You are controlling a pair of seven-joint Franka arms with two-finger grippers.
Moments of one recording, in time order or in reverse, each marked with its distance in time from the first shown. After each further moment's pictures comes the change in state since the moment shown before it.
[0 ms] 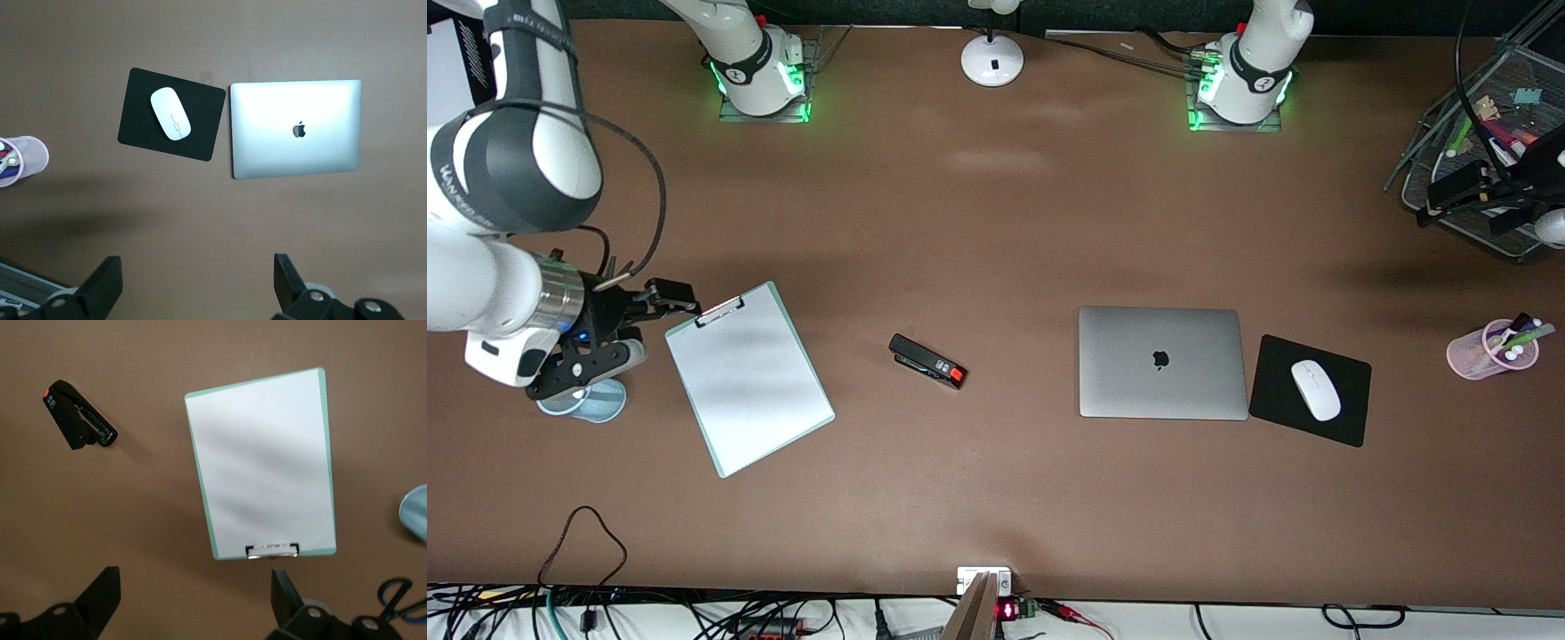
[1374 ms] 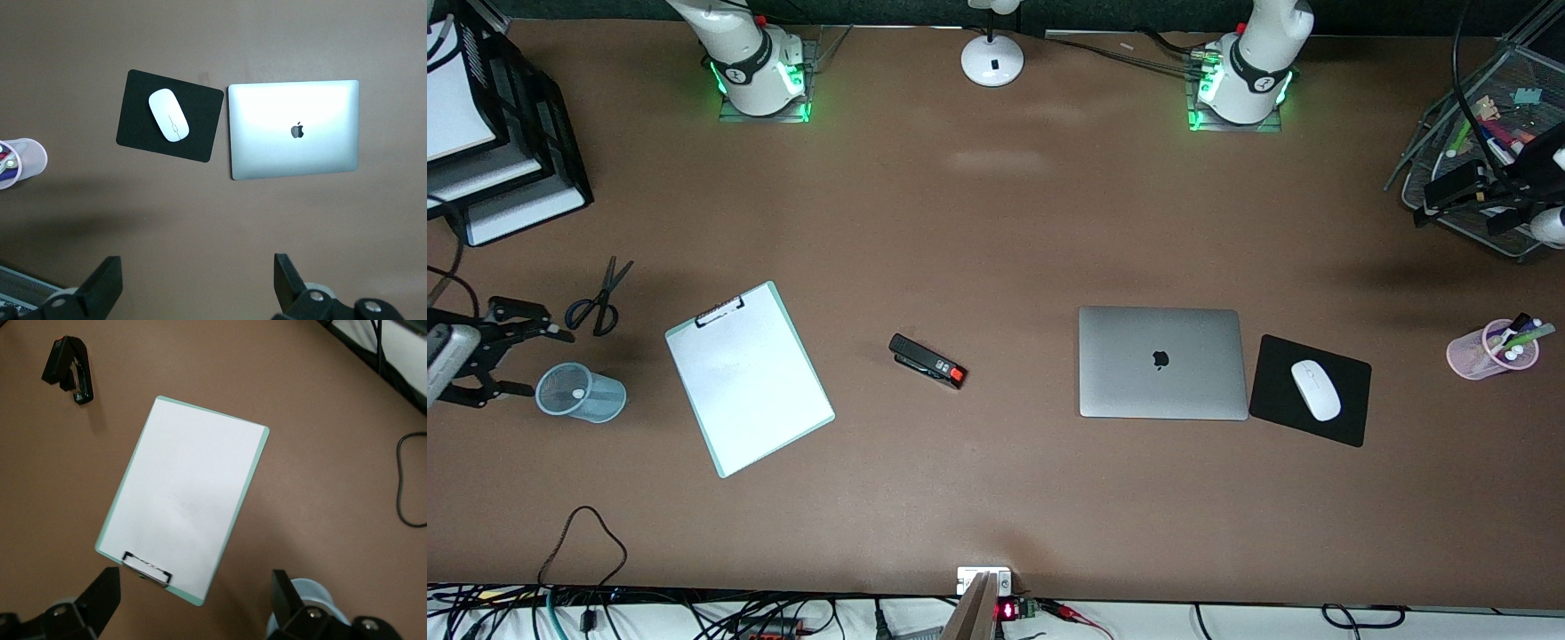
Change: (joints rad) left arm 0.000 -0.001 -0.003 -0.002 -0.004 0.003 0.000; right arm -0.326 0.096 -0.002 -0.003 0.214 0.154 -0.876
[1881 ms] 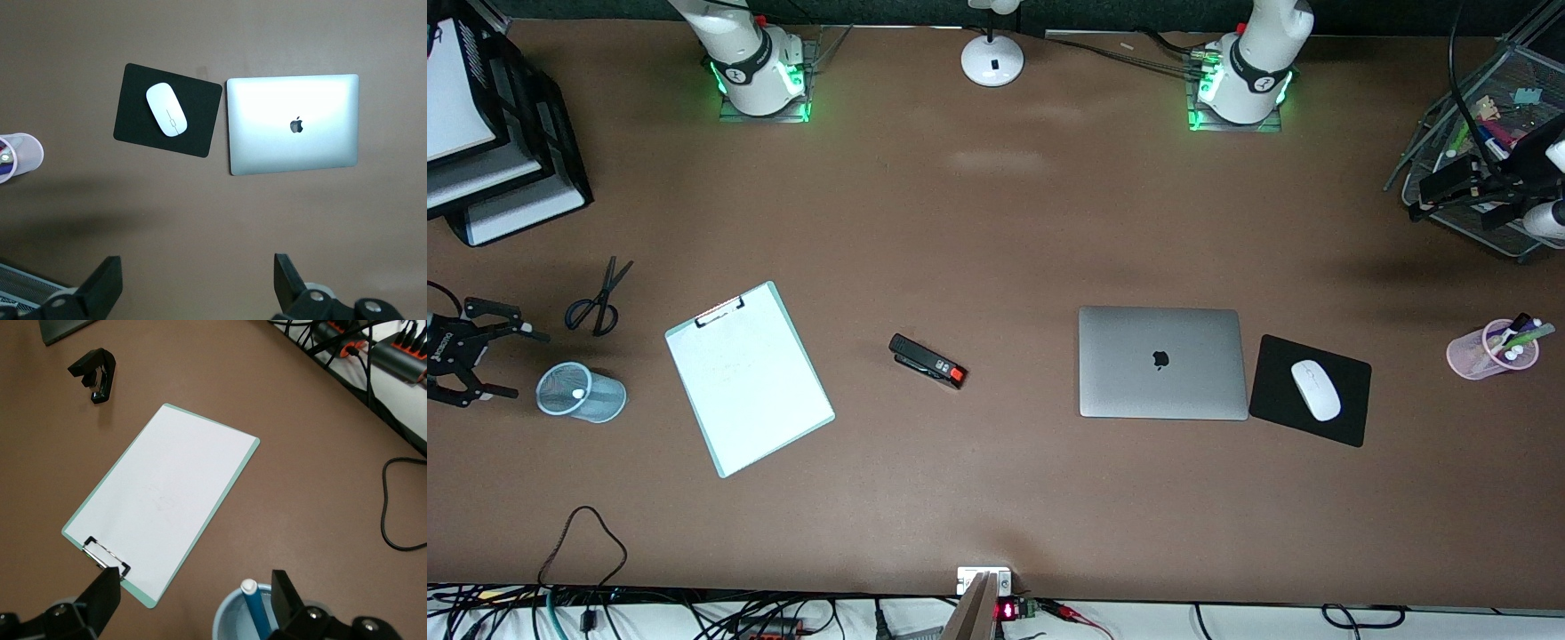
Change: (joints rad) left arm -0.002 -0.023 -0.002 -0.033 0.000 0.008 0.000; right arm -0.177 0.092 -0.002 -0.026 0.229 0.031 -0.470
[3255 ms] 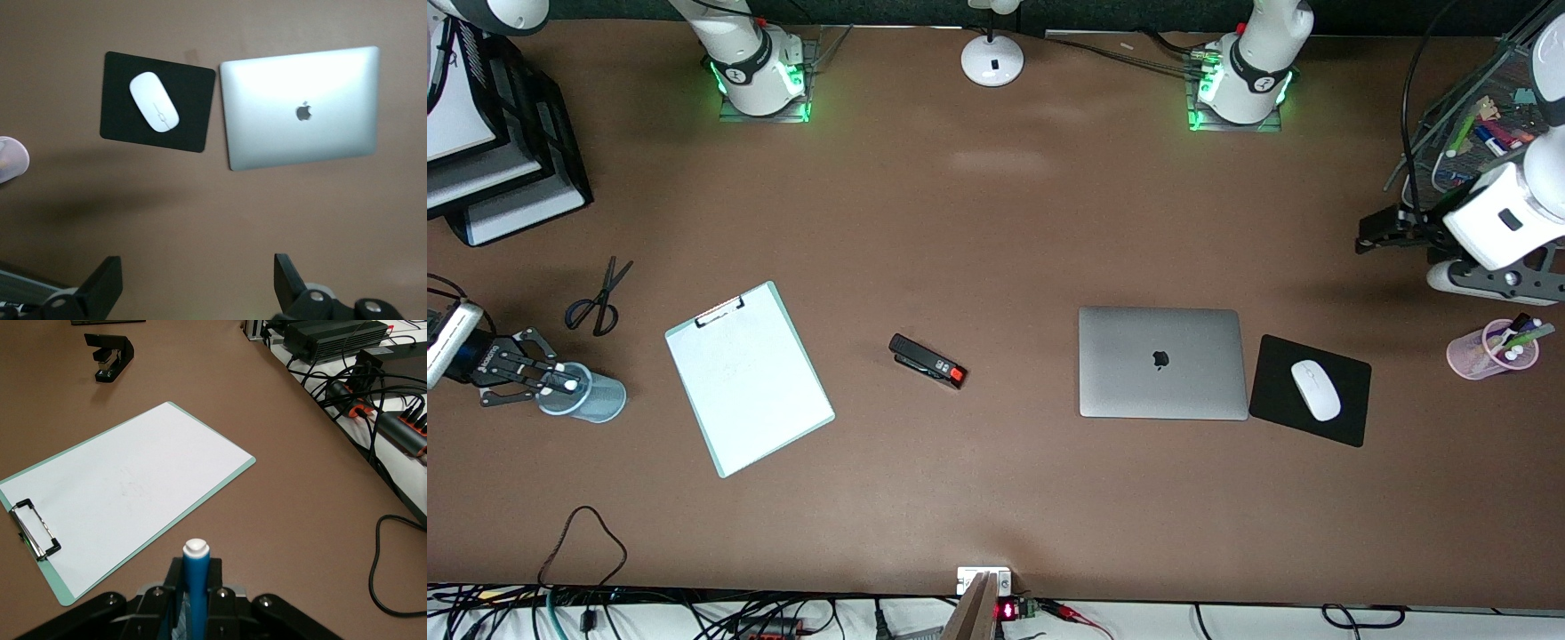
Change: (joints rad) left arm 0.084 0.111 -0.162 -0.002 0.063 0.039 -0.037; right arm -0.074 0.151 -0.020 -0.050 0.283 0.073 -0.591
